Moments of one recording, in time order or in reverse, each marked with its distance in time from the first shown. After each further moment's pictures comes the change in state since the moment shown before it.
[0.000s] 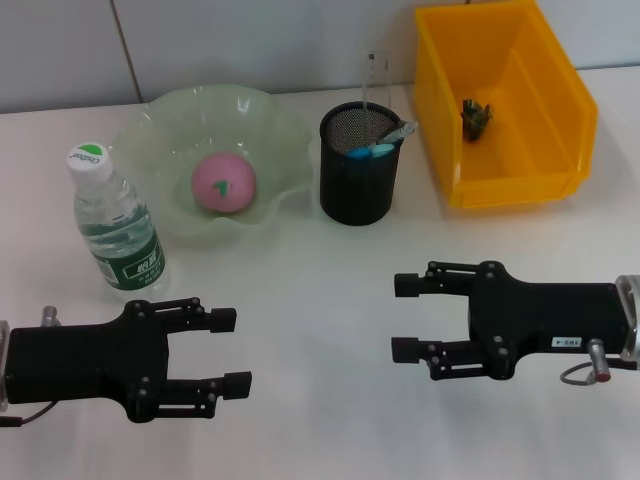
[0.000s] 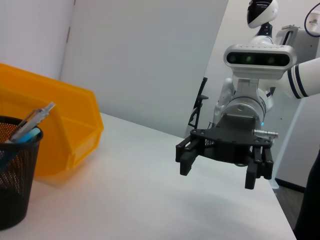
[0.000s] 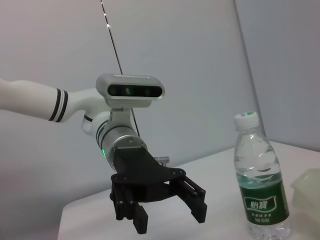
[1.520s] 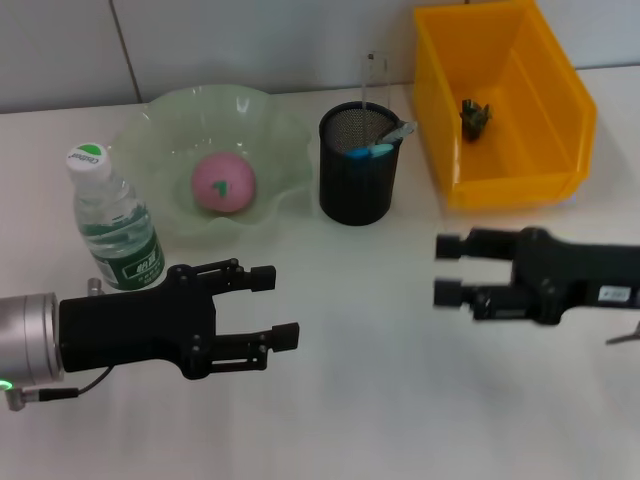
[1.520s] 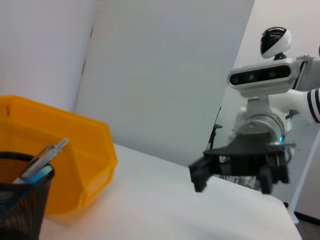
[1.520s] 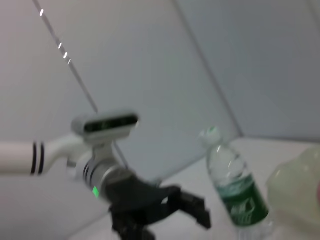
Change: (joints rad) left arm -0.018 -0.059 0.040 0.002 -0.106 -0.088 -0.005; right arm 0.005 -0.074 -0.008 -0.004 0.073 -0.026 0.262
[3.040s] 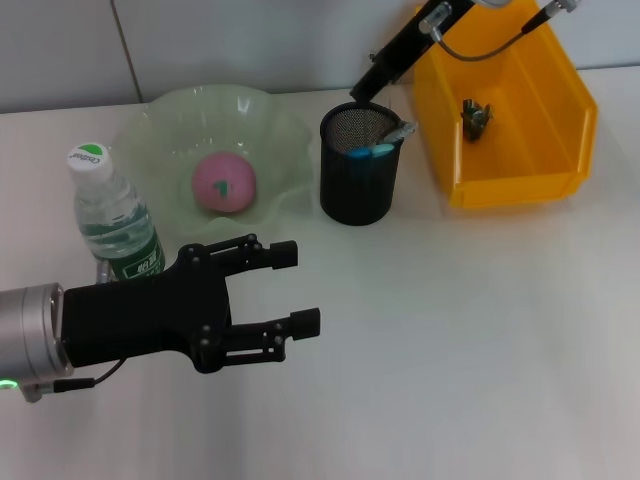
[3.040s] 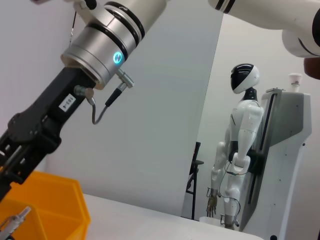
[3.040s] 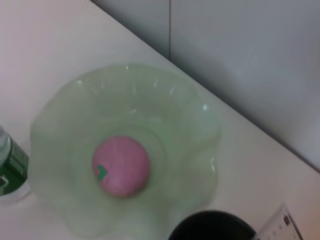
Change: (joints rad) left arm 0.026 -0.023 0.025 0.047 -0.103 0.069 0.065; right arm 0.738 -0.010 -0.207 -0.267 -0.897 0.394 1.049
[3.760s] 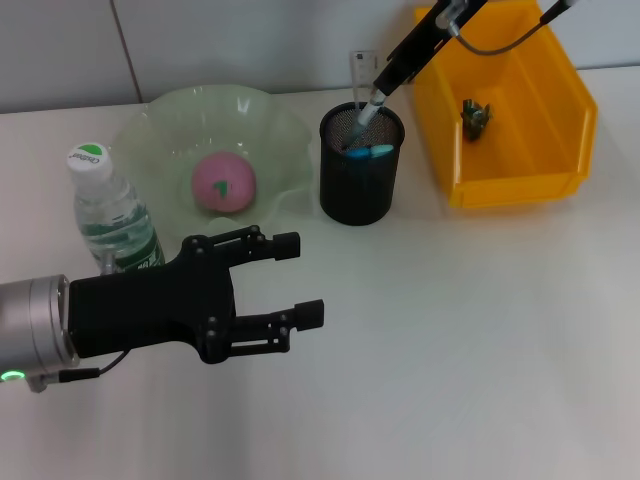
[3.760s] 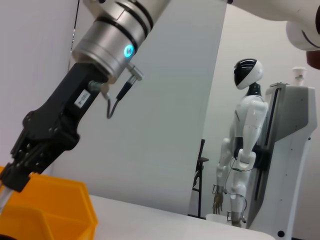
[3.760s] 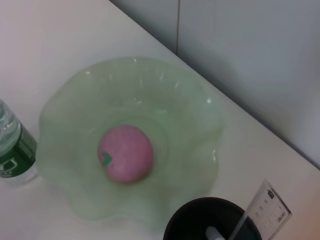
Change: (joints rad) left arm -0.013 -0.003 -0.001 -0.002 0.000 -0.019 0.020; right arm 0.005 -0.019 -0.001 -0.013 -0.005 -0.060 -0.026
